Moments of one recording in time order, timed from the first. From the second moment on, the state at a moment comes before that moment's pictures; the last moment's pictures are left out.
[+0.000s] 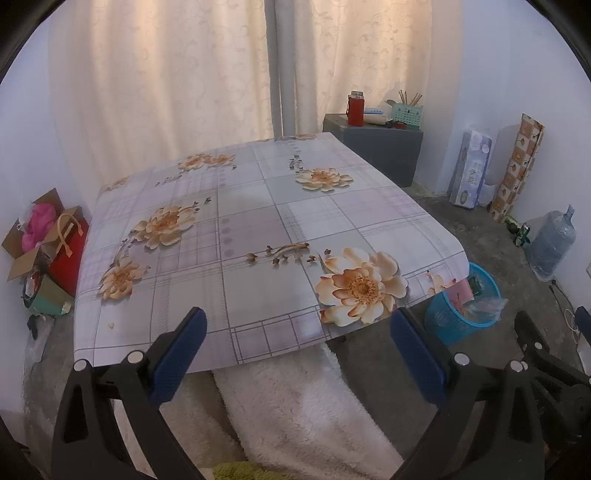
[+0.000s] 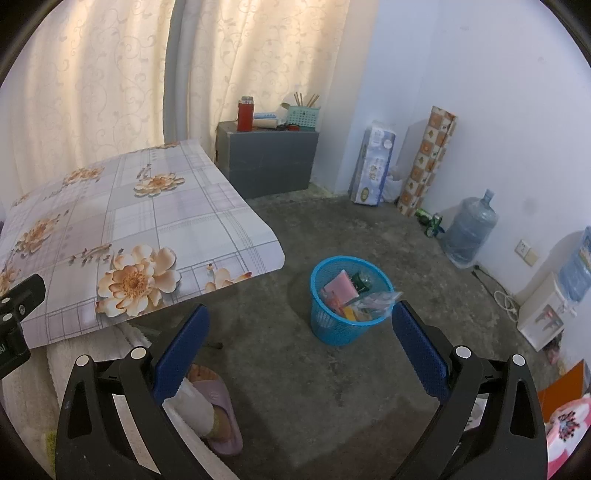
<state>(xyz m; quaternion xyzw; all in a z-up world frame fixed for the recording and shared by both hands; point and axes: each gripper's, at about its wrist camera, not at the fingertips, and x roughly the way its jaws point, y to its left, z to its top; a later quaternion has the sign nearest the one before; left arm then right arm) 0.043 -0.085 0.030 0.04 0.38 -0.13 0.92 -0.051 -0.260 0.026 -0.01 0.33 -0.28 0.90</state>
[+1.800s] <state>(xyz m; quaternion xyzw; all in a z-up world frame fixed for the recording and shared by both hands) 0.044 -0.078 0.028 0.04 0.38 -0.12 0.92 -0.055 -0.260 0.030 -0.01 0.33 -0.29 0.90</state>
